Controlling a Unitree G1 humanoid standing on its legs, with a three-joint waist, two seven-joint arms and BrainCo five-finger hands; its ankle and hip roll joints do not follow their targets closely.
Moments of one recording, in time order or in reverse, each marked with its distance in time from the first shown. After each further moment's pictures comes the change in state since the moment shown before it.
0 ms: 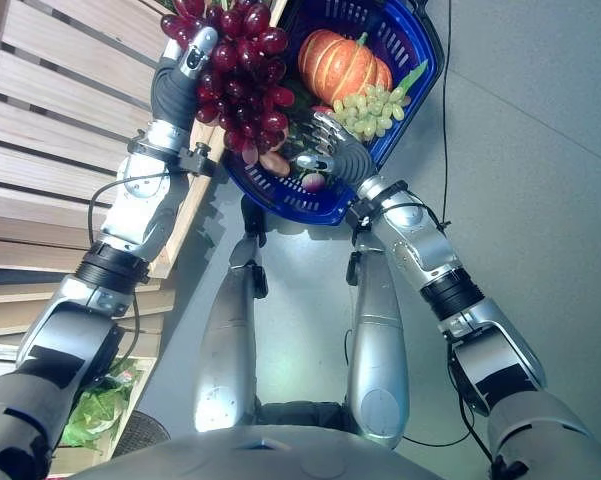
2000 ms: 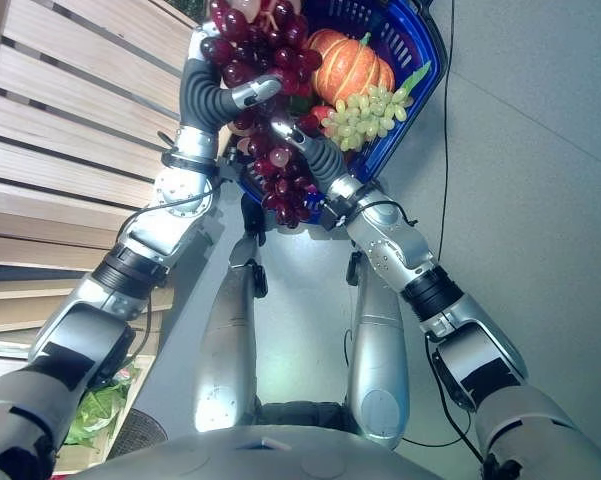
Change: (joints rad) left arm 0.017 -0.054 -0.061 -0.079 0.310 0.021 0.424; right arm -0.028 0.090 0.069 -0.049 0.191 0.016 0.018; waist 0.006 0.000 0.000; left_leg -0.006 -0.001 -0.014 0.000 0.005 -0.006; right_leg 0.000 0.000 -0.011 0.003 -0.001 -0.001
